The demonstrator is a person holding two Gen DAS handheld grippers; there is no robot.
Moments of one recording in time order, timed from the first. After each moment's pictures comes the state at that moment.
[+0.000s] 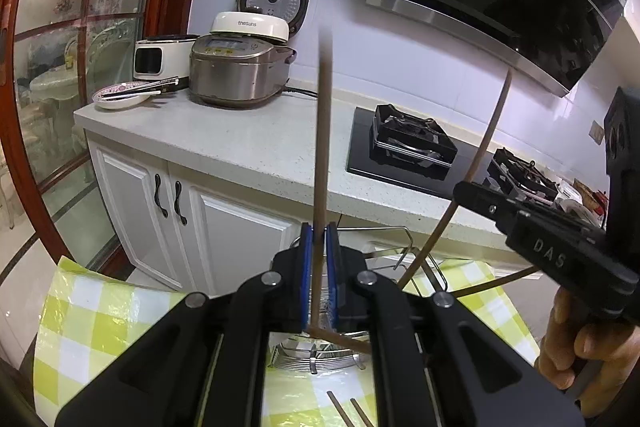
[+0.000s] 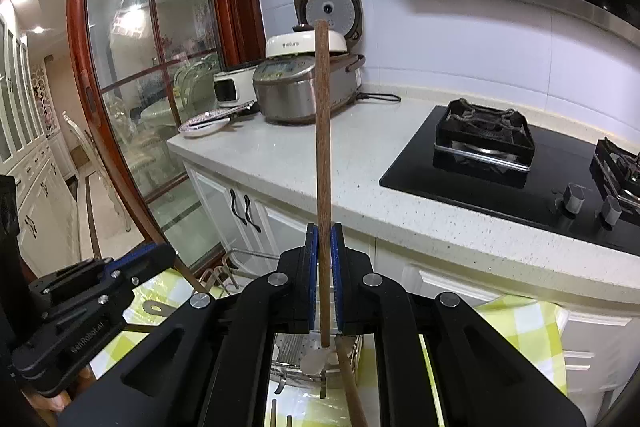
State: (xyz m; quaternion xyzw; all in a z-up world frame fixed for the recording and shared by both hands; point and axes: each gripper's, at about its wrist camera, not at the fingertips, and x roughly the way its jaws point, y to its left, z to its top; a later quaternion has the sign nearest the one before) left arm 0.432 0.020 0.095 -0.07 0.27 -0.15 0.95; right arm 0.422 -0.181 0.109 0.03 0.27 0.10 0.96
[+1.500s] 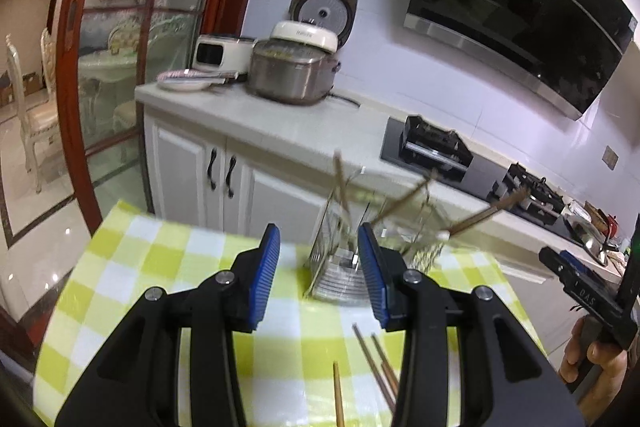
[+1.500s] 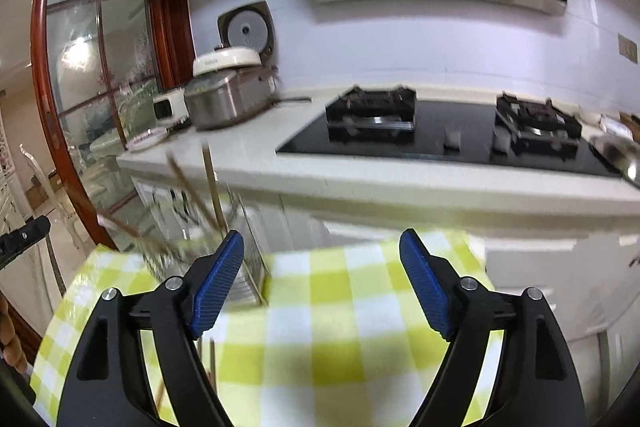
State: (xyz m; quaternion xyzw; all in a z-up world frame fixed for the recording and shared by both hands) left arm 0.306 0.073 0.075 -0.11 0.26 -0.09 0.96; right arm 0.282 -0.277 0.060 0.07 0.24 -0.02 0.97
